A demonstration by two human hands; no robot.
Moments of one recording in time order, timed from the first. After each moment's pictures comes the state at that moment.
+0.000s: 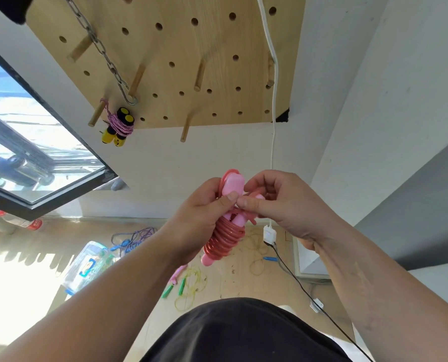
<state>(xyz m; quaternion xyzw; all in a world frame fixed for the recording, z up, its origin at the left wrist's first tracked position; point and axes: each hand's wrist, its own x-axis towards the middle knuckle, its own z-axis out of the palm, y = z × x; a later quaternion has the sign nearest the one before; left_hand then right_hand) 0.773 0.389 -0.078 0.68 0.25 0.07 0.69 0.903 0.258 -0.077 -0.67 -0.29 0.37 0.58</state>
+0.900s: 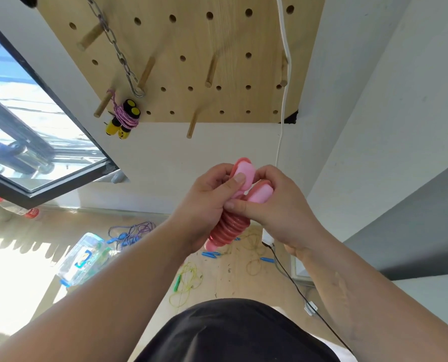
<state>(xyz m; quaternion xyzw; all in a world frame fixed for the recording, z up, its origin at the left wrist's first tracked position) 0.790 0.398 -0.083 0.61 0.25 0.14 0.74 0.885 0.279 -0.082 -0.72 -0.26 0.29 0.57</state>
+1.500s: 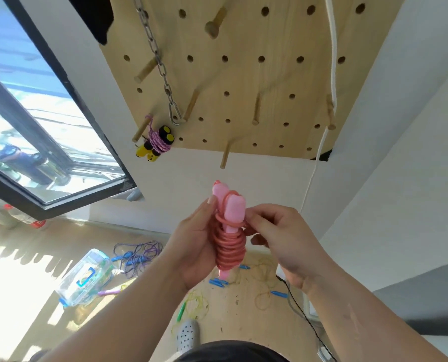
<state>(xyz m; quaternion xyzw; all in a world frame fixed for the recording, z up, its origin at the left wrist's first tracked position) 0.745 0.480 -0.079 0.37 0.31 0.14 0.87 0.857 0.360 -0.067 -0.68 -0.25 0.38 0.58</state>
